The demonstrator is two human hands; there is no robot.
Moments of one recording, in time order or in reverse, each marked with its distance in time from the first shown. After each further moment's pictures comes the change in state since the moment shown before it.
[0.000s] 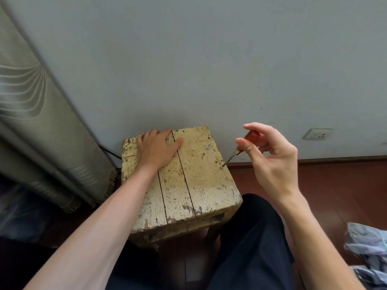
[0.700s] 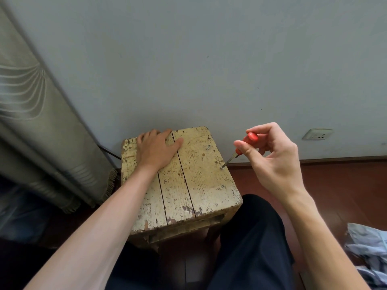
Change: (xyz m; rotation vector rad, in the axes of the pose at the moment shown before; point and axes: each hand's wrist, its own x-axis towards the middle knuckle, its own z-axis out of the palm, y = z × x) left_hand 0.002 0.000 0.001 0.017 -0.011 -0.002; right_hand 0.003 -0.012 -0.007 -0.053 -0.055 0.037
